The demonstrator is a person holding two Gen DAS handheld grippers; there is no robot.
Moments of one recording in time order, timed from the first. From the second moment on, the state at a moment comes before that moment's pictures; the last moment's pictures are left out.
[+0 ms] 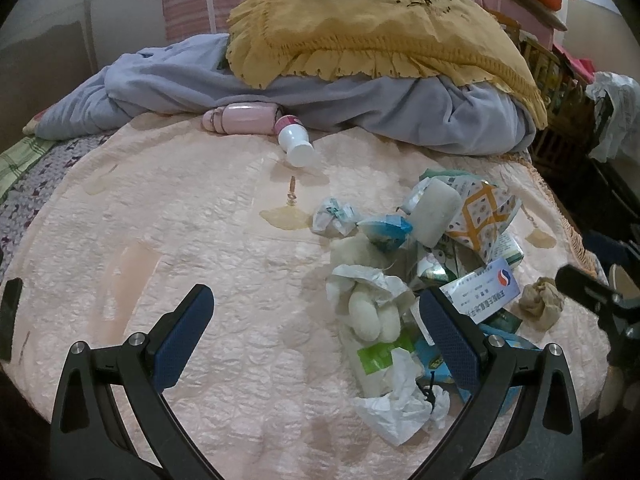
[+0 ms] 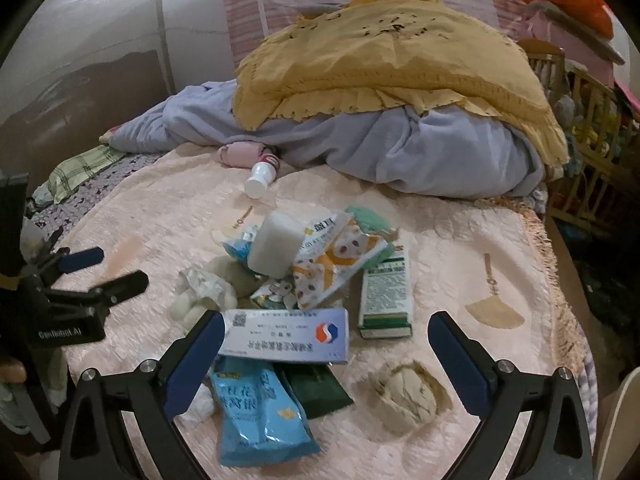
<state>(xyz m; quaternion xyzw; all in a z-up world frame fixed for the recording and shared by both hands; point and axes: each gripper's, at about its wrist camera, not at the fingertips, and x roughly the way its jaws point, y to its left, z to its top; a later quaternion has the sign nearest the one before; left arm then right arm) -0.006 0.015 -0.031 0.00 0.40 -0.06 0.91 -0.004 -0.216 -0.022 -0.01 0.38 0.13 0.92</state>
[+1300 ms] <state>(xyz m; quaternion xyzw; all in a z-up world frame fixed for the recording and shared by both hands) 0.041 0.016 -0.044 -0.05 0.46 -0.16 0.87 0.062 -0.197 -0.006 0.05 0.37 0.23 0.90</state>
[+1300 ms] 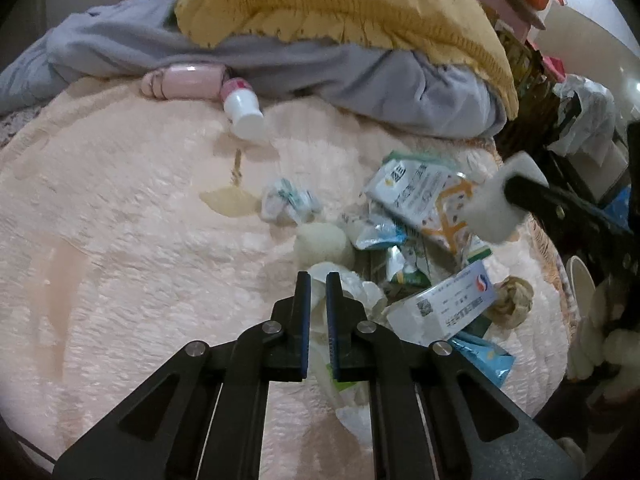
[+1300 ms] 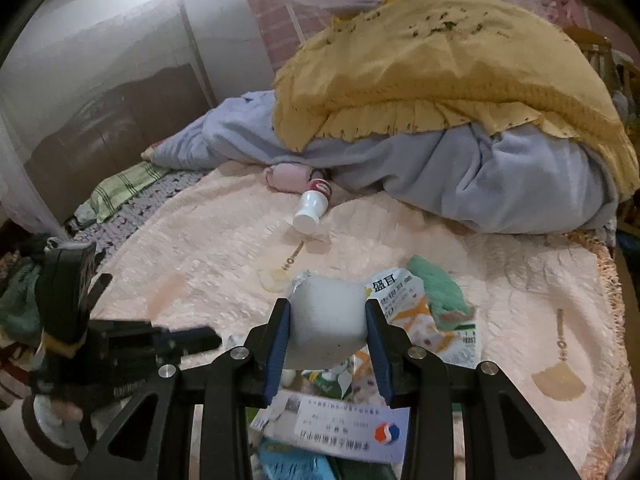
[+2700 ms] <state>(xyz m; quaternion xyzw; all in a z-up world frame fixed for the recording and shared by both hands) -0.022 -0.178 0.038 -0.02 0.42 -0.35 0.84 -0.084 -0.421 -0.014 0.12 0.38 0.05 0.92</state>
